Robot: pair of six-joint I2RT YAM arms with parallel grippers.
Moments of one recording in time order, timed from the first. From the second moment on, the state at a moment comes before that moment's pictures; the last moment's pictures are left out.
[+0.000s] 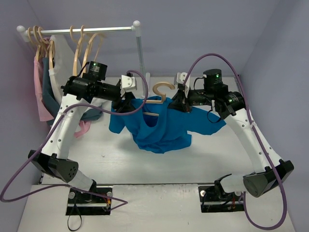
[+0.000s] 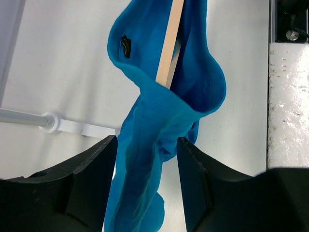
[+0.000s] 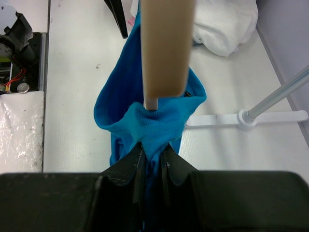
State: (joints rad) left arm -0.34 1.53 1.87 -1.20 0.88 0.83; right arm 0.42 1.34 1.50 -0.68 -0.88 -0.55
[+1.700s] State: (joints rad) left arm -0.40 1.56 1.82 -1.23 0.96 0.92; right arm 0.41 1.26 1.36 -0.64 -0.85 -0.54
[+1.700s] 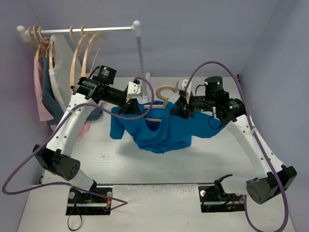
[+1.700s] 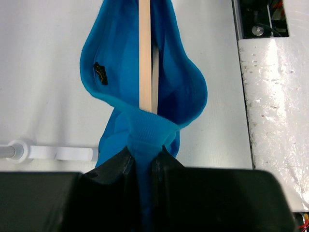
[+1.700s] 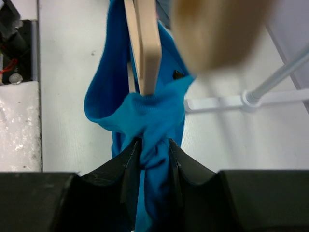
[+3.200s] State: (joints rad) left arm -0.32 1.33 2.18 -0.88 0.67 0.43; right arm 0.27 1.02 1.87 -0.69 -0.19 -0.31
